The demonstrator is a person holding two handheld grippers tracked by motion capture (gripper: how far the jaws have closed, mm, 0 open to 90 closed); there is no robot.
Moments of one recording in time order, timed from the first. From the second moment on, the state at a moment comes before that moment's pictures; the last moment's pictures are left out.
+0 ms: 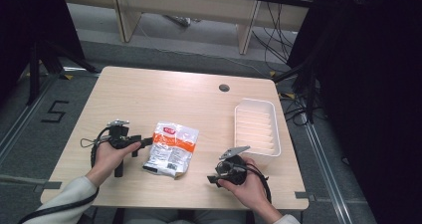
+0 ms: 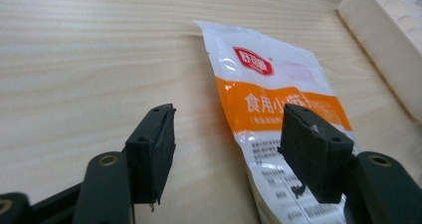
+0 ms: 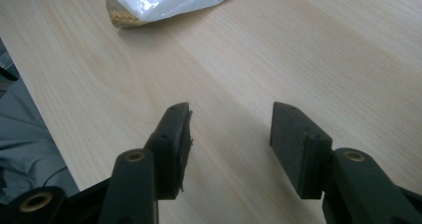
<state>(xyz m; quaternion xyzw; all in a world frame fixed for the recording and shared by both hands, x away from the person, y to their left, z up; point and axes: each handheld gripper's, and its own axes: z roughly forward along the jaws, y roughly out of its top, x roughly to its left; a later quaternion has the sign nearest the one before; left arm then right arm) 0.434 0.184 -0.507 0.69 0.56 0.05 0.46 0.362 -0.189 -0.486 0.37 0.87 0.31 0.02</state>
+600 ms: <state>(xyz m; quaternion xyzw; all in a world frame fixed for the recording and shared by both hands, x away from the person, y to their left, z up) 0.467 0.171 -0.513 0.69 0.58 0.02 0.44 0.362 -0.189 -0.486 0.37 0.87 0.32 0.03</state>
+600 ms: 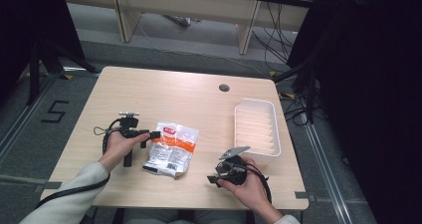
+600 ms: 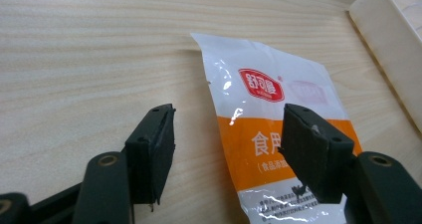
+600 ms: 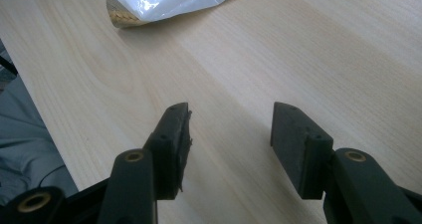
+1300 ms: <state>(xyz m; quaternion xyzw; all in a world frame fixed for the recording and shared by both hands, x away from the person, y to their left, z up) 0.474 0.160 -0.518 0.70 0.56 0.01 0.45 0.361 -0.187 -0.488 0.36 0.88 0.31 0.02</state>
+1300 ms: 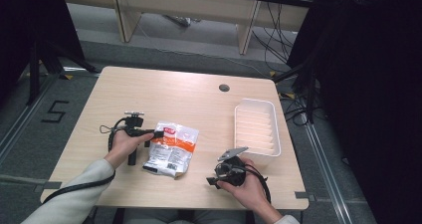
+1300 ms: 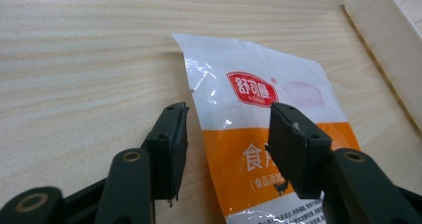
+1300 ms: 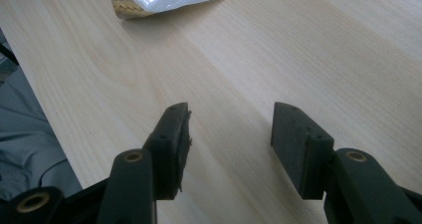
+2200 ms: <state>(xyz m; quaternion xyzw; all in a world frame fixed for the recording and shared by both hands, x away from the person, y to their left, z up) 0.467 0.154 -0.517 0.76 0.48 0.04 0.44 0.360 -0.185 -0.488 0.35 0.88 0.31 0.02</state>
